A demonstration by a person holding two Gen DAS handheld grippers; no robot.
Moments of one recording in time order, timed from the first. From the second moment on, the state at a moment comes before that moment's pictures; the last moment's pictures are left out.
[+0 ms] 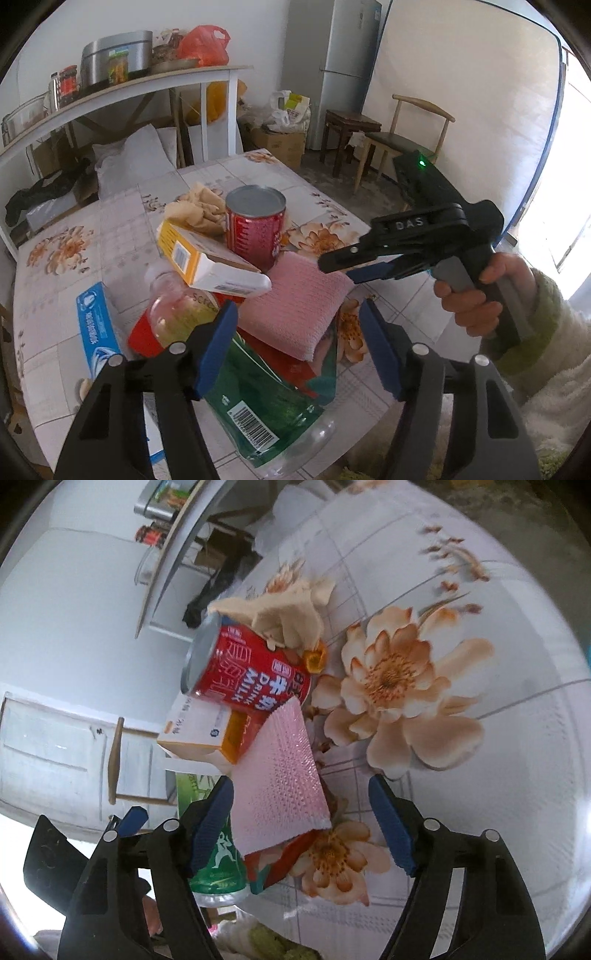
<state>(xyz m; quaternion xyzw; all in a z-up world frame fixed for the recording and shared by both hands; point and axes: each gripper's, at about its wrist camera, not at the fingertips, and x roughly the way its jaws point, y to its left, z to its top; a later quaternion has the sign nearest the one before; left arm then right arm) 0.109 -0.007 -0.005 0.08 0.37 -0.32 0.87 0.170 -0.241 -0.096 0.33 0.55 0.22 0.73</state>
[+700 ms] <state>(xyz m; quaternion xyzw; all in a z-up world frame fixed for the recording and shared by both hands) 0.118 -0.025 -0.017 0.08 0.40 -0.35 0.84 0.149 -0.282 -0.098 0.38 0.54 0.22 0.72</state>
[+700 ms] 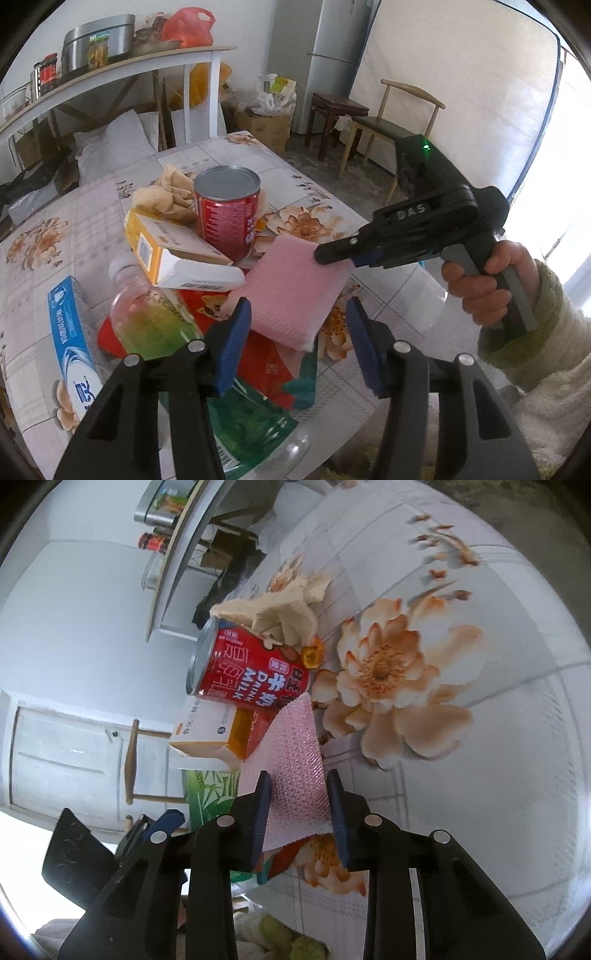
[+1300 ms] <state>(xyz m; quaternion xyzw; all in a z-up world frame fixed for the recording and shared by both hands) 0.105 -0.089 -0.027 0.10 0.43 -0.39 0.81 0.086 -0.344 -0.075 0.25 0.55 0.14 0.78</state>
